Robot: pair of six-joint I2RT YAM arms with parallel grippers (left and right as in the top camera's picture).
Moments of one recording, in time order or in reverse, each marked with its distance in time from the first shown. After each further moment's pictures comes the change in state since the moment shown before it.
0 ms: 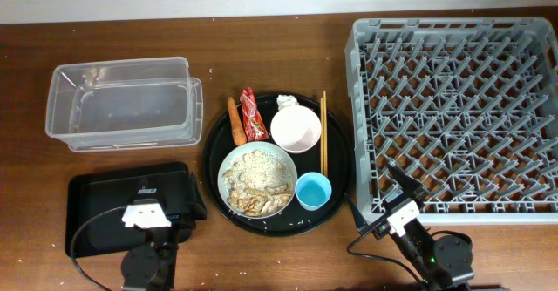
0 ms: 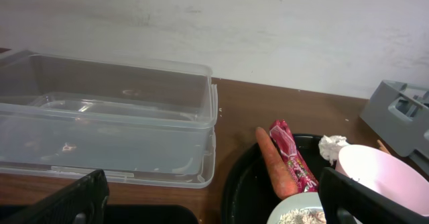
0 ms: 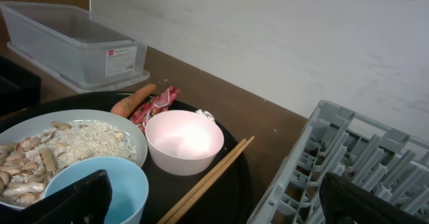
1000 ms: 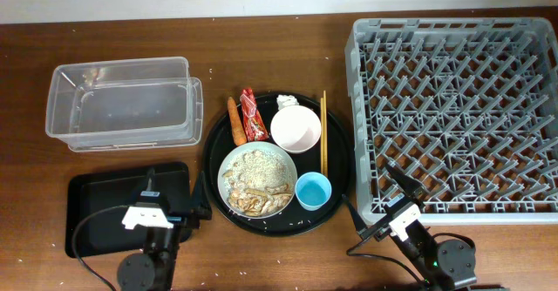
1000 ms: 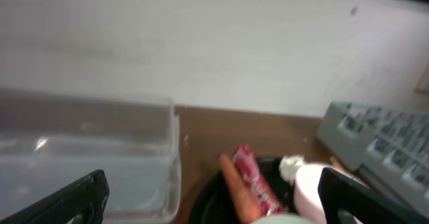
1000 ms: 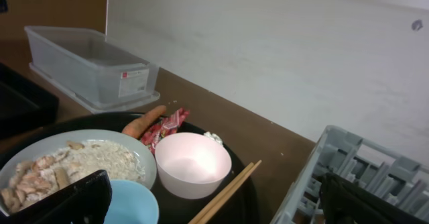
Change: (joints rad) left arm 0.000 -0.001 -0.003 0.129 0.125 0.000; right arm 0.000 0.000 -0.003 0.079 -0.056 0.023
